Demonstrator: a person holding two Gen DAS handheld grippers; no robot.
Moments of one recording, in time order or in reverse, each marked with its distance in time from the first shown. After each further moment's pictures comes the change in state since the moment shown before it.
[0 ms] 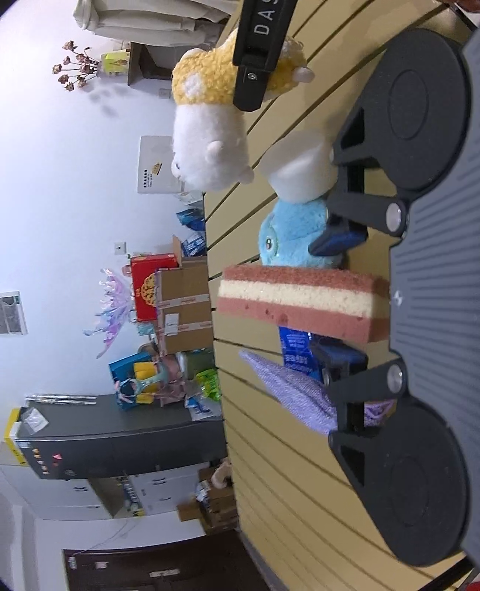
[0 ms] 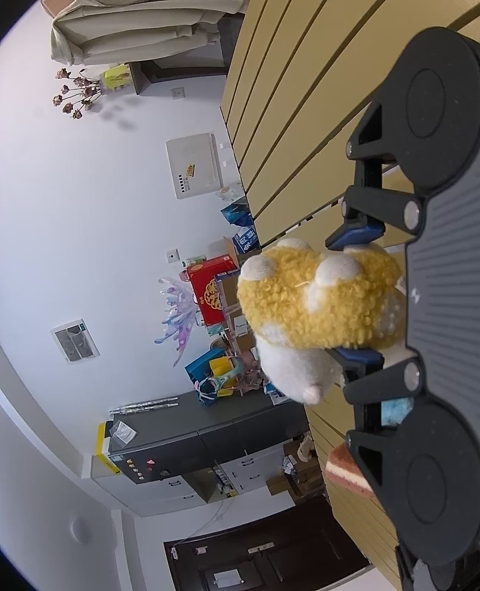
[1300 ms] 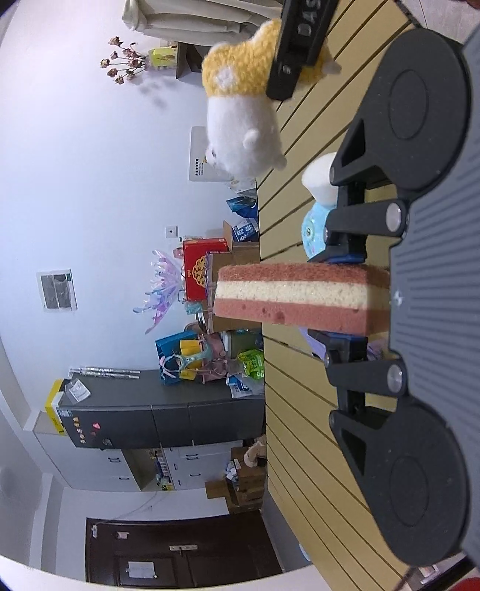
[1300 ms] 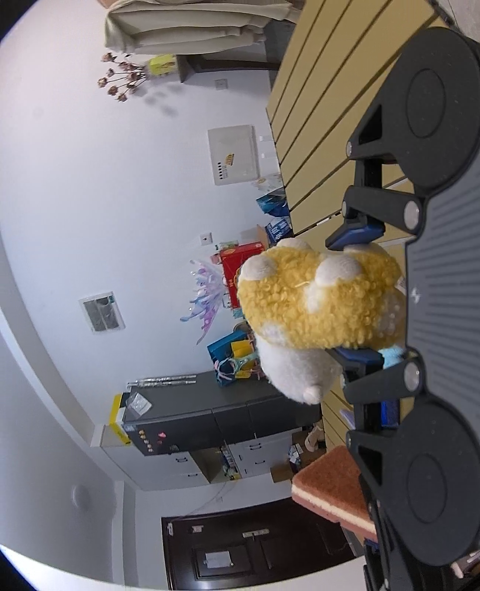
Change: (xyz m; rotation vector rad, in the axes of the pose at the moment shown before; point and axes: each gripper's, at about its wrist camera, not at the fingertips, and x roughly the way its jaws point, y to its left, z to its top) left arm -0.105 0.018 -0.004 -0.064 -0.152 0.040; right arm -0.090 0.021 0.001 -0.102 -0.096 0.035
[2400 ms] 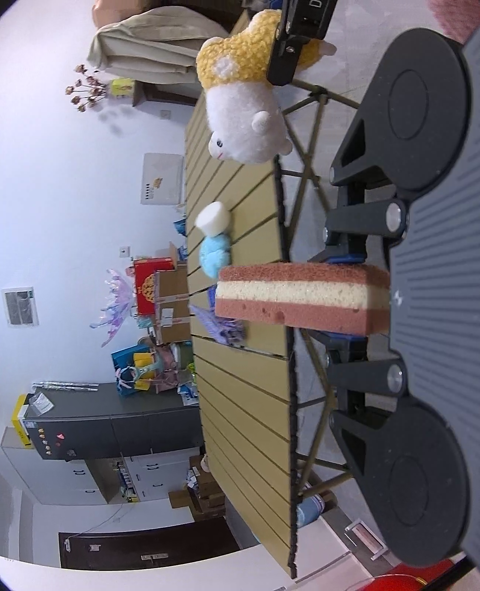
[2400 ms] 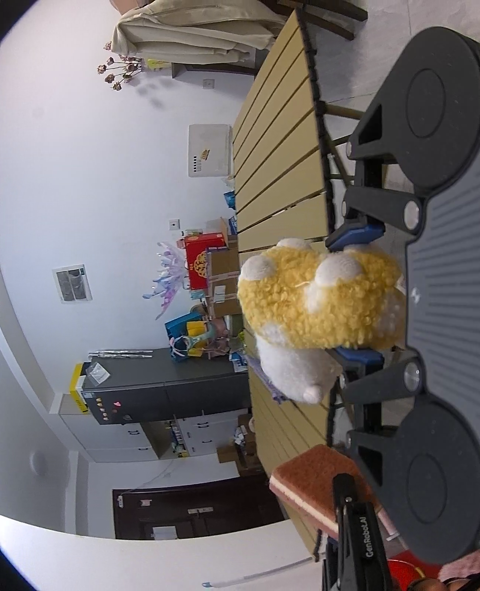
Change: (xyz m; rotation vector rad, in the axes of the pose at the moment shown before) left arm -0.182 0.042 -0.071 0.038 0.172 -0.070; right arm -0.217 0.034 -0.053 -0.101 0.147 0.028
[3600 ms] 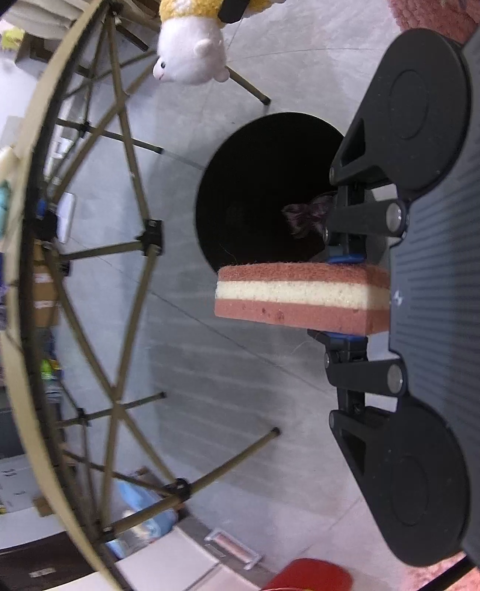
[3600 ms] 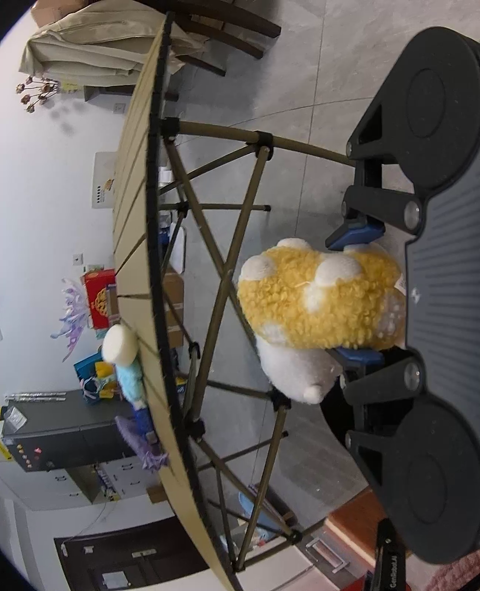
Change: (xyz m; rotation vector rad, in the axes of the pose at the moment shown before) left arm 0.103 0.023 -0.116 -0.052 0.557 0.021; right arm 0.065 -0.045 -0.100 0.065 0.303 -0.104
